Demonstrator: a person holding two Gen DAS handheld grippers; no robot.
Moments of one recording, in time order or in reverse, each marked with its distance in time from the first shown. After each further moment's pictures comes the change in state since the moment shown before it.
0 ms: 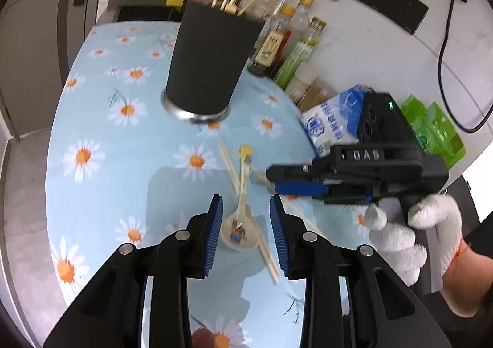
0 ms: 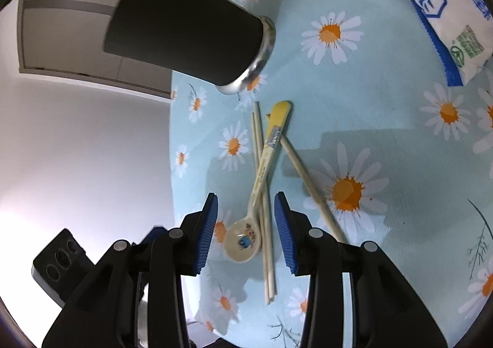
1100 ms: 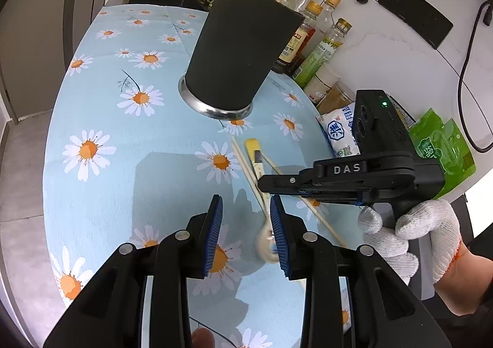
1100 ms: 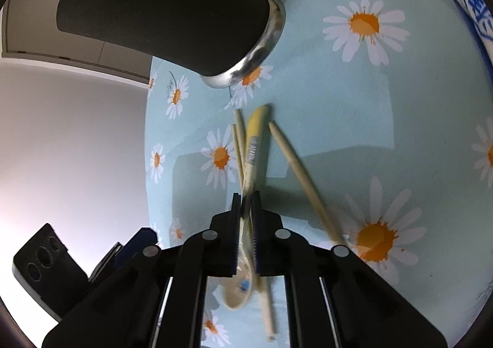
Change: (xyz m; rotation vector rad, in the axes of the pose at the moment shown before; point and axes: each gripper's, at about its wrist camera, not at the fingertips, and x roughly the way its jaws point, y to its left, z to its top) left arm 0.019 0.035 0.013 -0.068 0.028 -0.017; right arm 0.049 0.006 0.019 -0.036 0.055 -0.095
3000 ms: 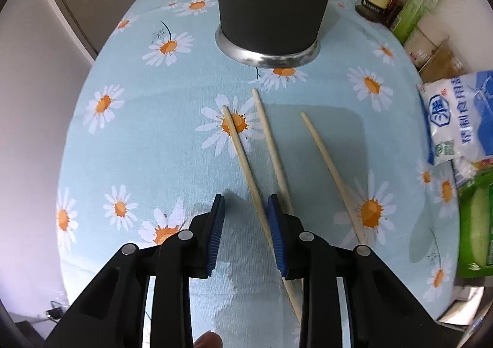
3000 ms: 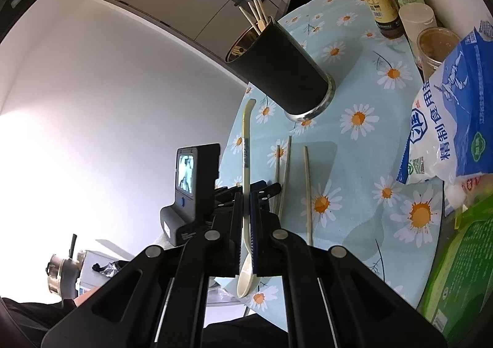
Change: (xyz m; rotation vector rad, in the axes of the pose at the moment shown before) left arm 0.092 -0.061 0.012 -0.176 0.230 0.589; right arm -0.190 -0.009 -0.022 -0.396 -0.016 0.265
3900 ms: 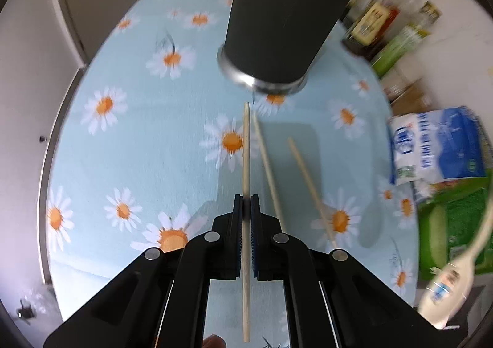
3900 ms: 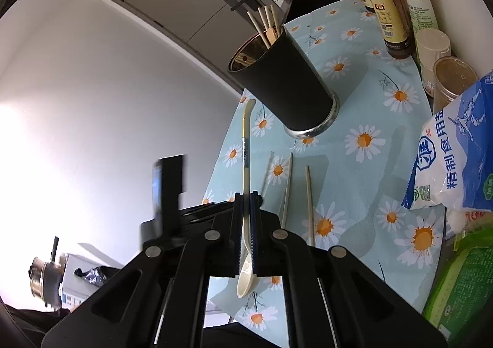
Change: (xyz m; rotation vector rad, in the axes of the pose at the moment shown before) left arm -0.033 0.034 0.002 -0.068 -0.075 -0.203; right arm 0.023 0.024 0.018 -0.040 -0.037 -0.103
